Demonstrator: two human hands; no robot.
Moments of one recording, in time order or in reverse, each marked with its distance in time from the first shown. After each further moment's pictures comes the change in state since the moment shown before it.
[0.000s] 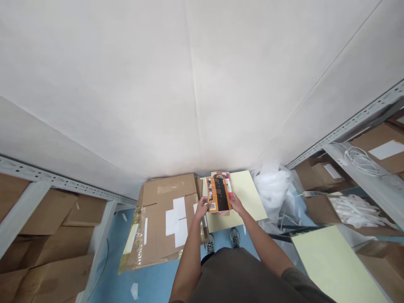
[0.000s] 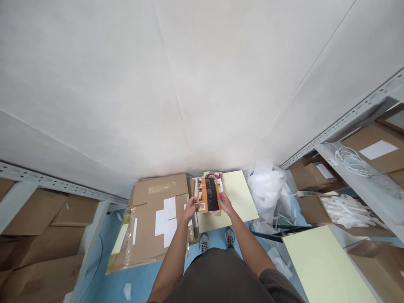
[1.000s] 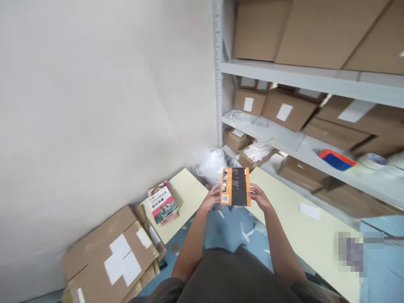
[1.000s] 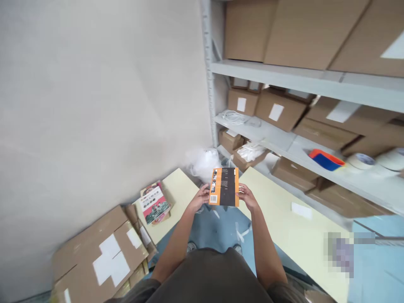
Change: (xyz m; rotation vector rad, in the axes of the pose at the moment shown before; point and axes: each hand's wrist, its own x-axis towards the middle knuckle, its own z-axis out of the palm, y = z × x) left_hand -0.150 0.022 0.387 0.105 -0.889 -0.210; right_hand -0.340 0.112 -0.378 0.712 0.474 -0.116
